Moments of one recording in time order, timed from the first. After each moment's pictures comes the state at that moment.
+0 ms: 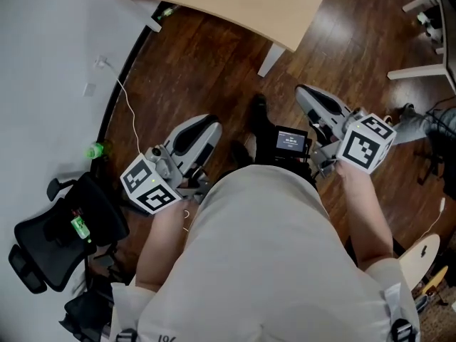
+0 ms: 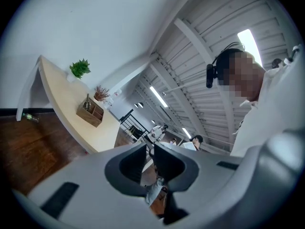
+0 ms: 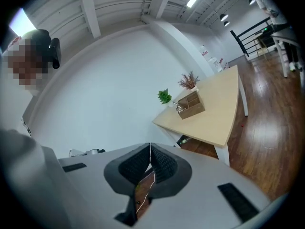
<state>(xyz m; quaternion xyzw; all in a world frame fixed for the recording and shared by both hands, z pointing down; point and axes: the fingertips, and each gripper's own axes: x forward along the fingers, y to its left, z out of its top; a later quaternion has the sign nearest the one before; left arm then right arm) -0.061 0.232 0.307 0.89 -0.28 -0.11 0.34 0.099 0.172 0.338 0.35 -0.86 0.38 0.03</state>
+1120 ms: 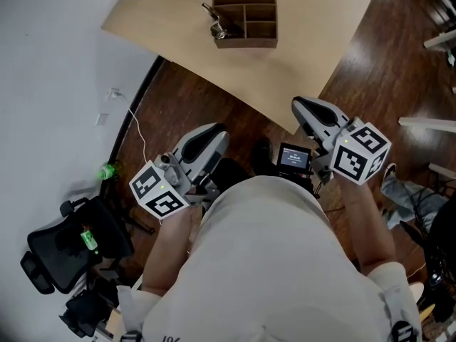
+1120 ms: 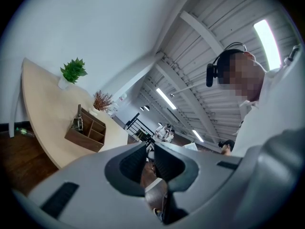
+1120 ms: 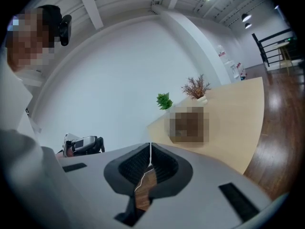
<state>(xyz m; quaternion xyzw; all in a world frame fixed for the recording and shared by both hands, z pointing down) -0.005 0.019 0.295 0.88 -0.33 -0.10 0.32 0.130 -0.044 0.340 0.31 -0.89 0.32 0.08</state>
